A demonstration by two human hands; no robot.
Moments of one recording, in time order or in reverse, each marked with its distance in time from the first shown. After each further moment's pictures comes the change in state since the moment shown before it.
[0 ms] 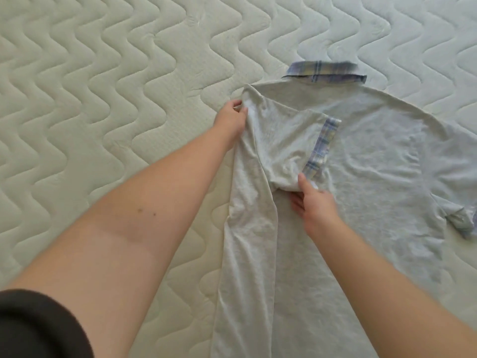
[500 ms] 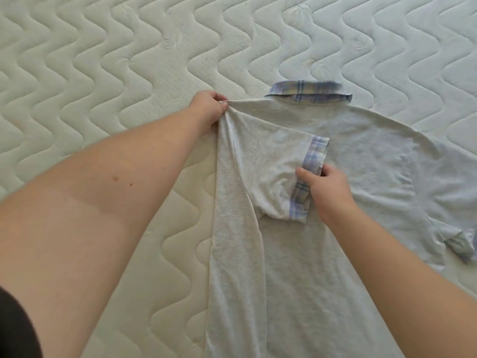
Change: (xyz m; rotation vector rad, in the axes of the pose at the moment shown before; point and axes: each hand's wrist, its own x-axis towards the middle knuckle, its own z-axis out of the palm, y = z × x) left_hand 0.084 0.046 -0.009 0.112 -0.031 0.020; right_hand 0.047 -0.078 -0.003 -0.261 -0.061 -0.347
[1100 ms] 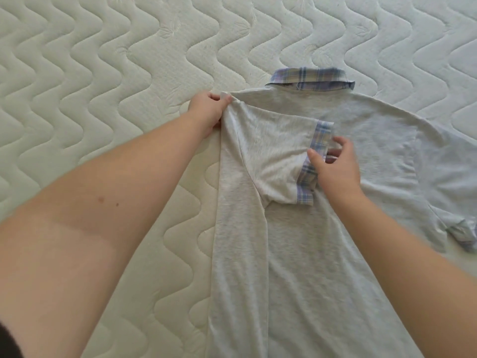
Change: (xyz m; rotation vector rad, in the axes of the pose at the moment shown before) left_hand -0.028 -0.011 0.003 -0.173 0.033 -0.086; right_hand 0.001 -0.006 -0.016 -0.281 0.131 -0.187
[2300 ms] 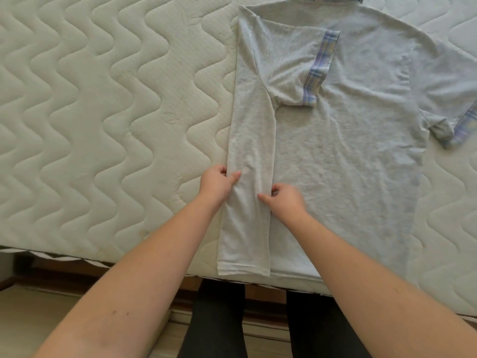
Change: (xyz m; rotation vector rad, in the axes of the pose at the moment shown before) left_hand -0.297 -0.235 -0.019 0.147 -0.035 -0.193; right_hand -0.238 0.131 0.039 -0.406 -0.513 0.160
